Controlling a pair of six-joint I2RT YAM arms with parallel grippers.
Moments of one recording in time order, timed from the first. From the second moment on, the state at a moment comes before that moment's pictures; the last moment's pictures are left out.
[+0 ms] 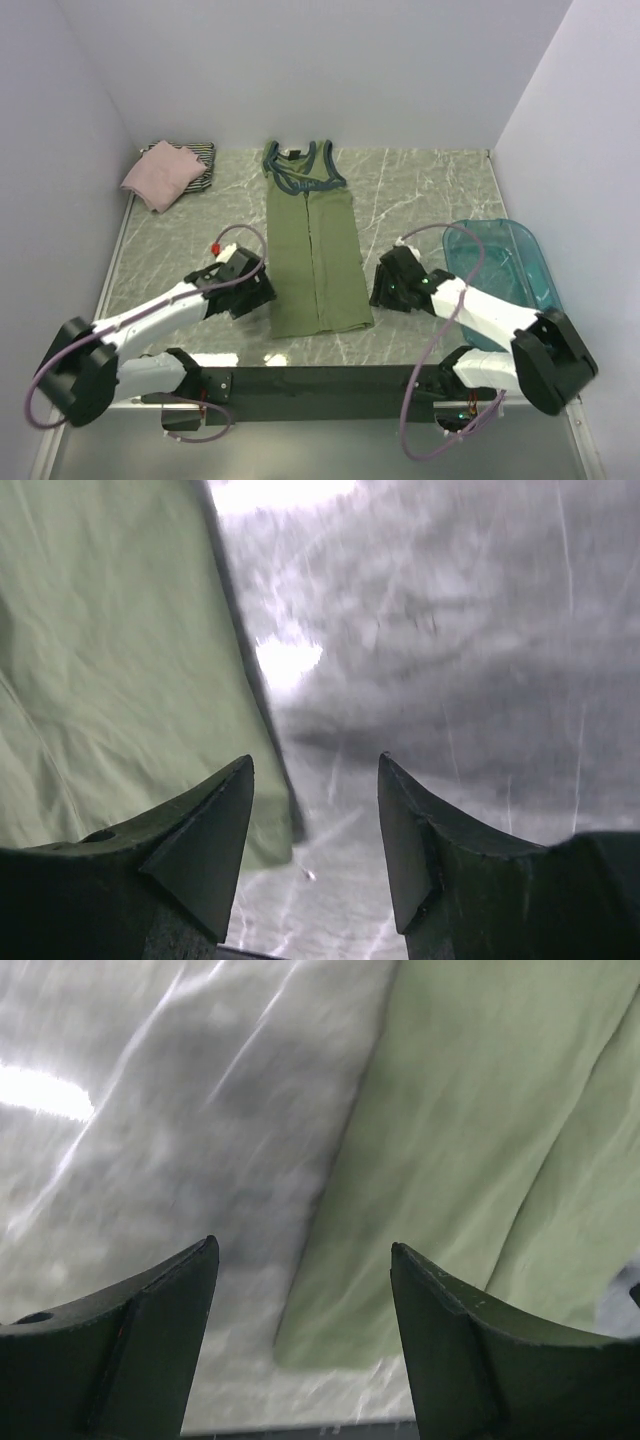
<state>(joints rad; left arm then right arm) -0.66 1.18 0.63 -0.49 -0.19 -1.08 0.60 1.24 0.58 -0.42 0.10 0.74</state>
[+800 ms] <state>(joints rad) -0.85 1.11 0.49 -0.47 -0.09 -1.36 0.72 1.10 0.37 -0.14 -0.05 0.97</state>
